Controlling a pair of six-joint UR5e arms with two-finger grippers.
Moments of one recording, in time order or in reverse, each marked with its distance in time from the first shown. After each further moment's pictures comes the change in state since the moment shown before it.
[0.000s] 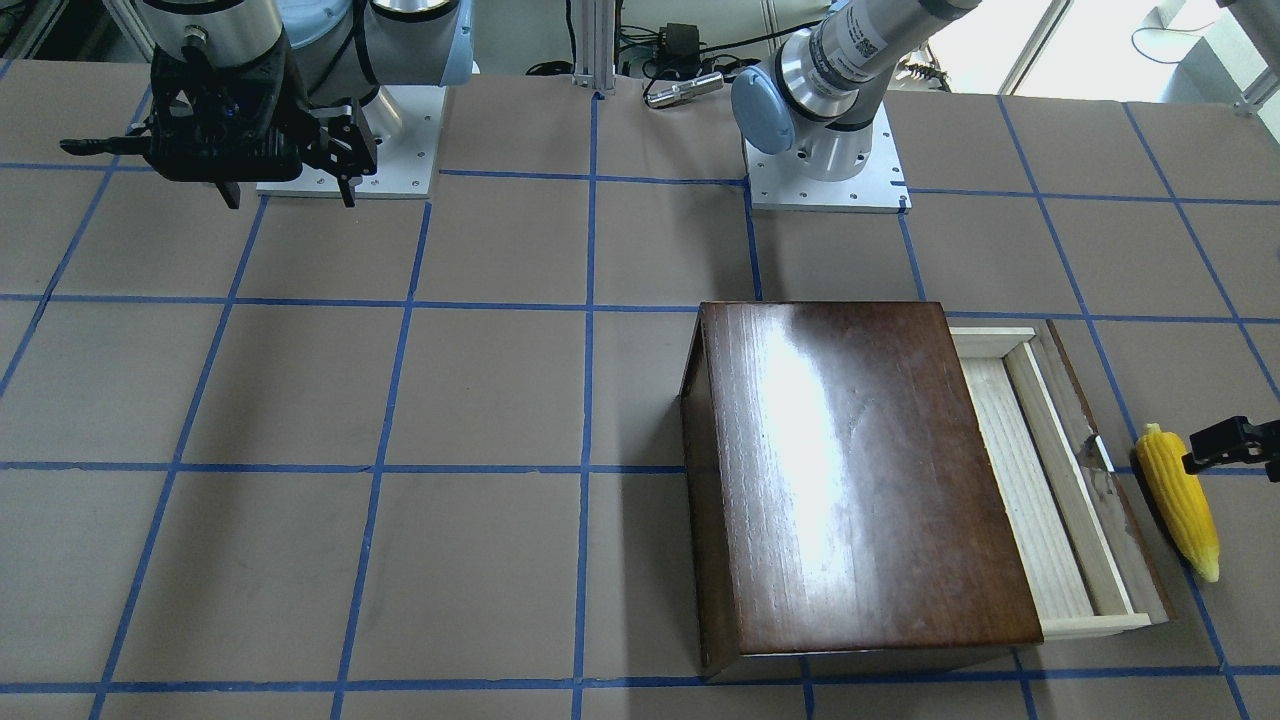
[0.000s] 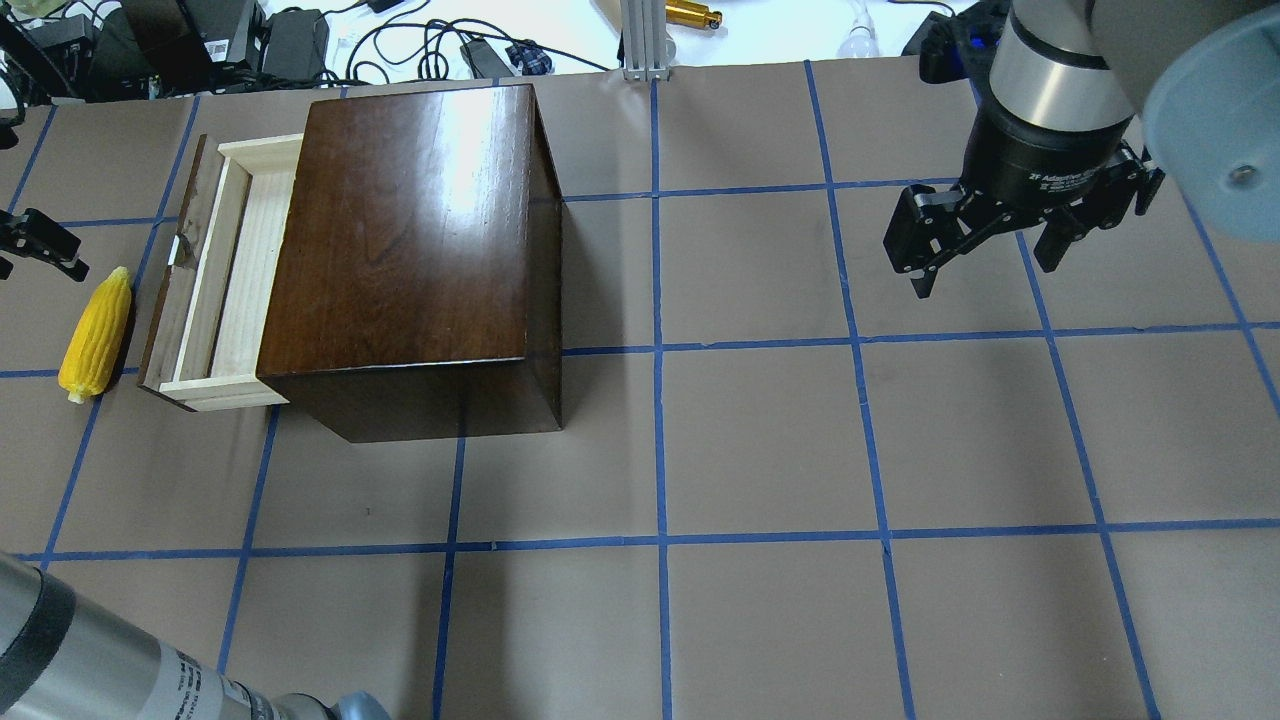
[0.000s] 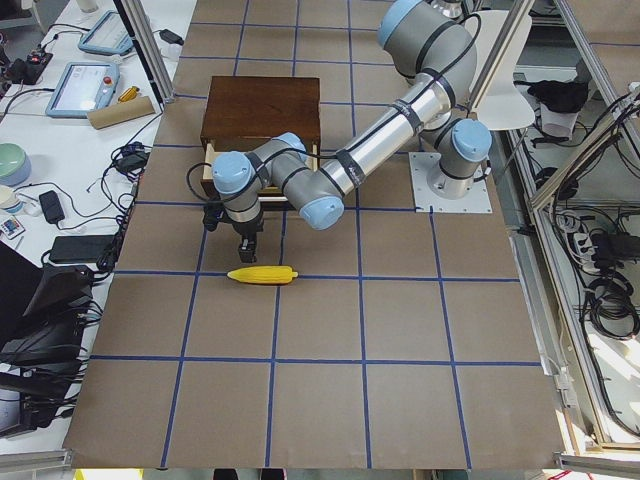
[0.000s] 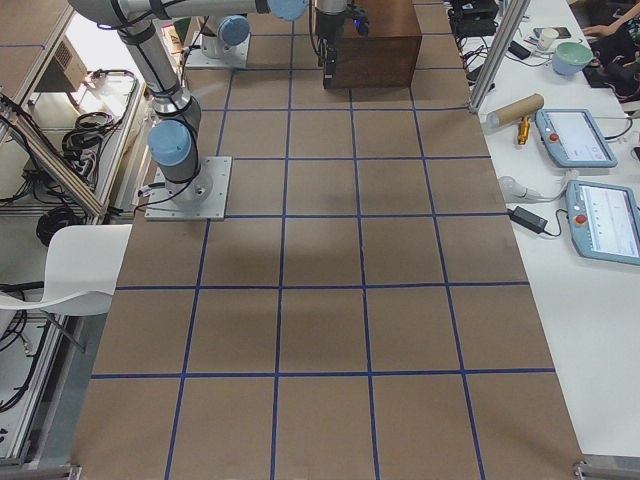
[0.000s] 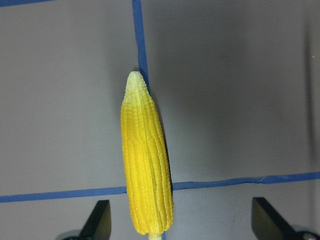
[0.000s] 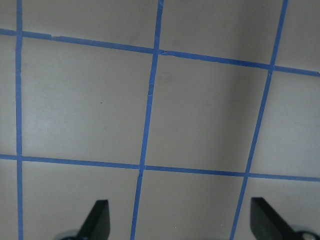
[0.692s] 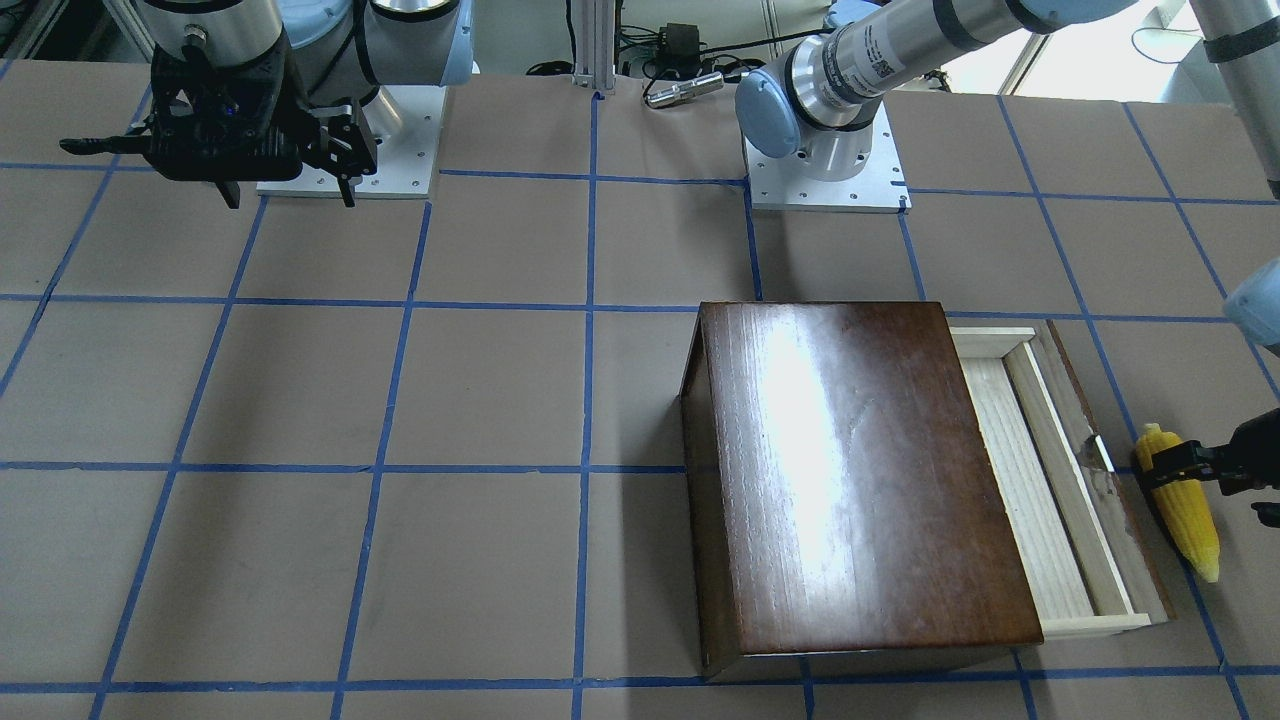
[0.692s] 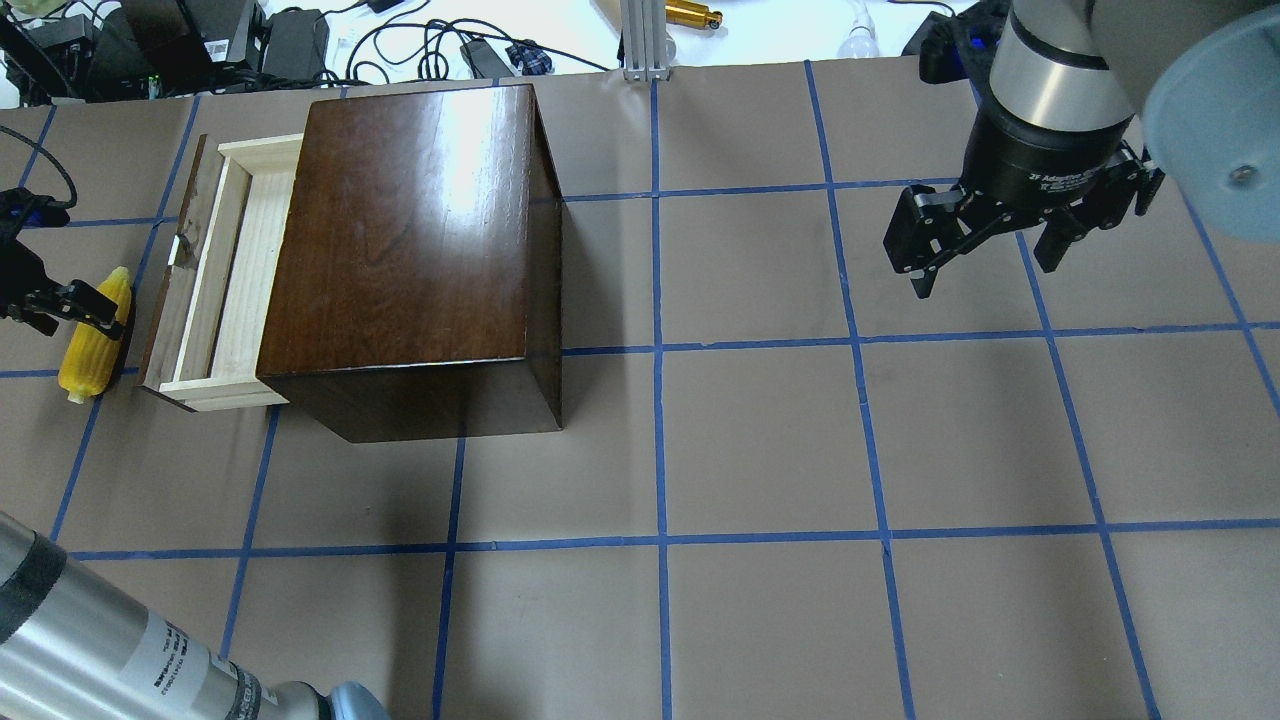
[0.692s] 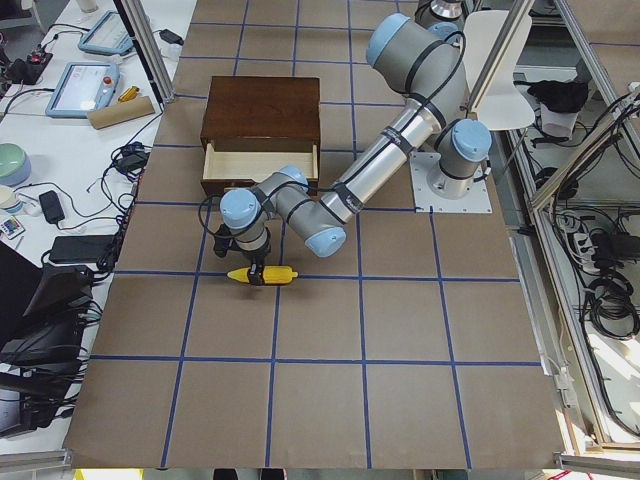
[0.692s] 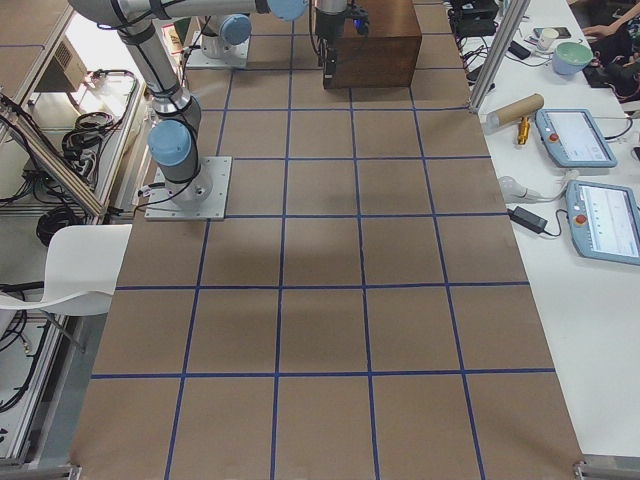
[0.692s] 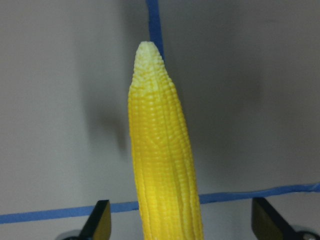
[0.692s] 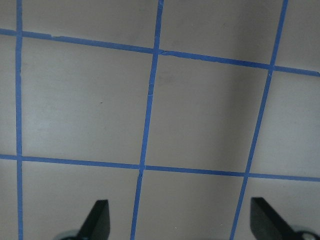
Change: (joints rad) left arm 0.044 -0.107 -0.072 0.162 0.014 0.043; right arm 0.000 -0.001 0.000 0.000 0.000 0.000
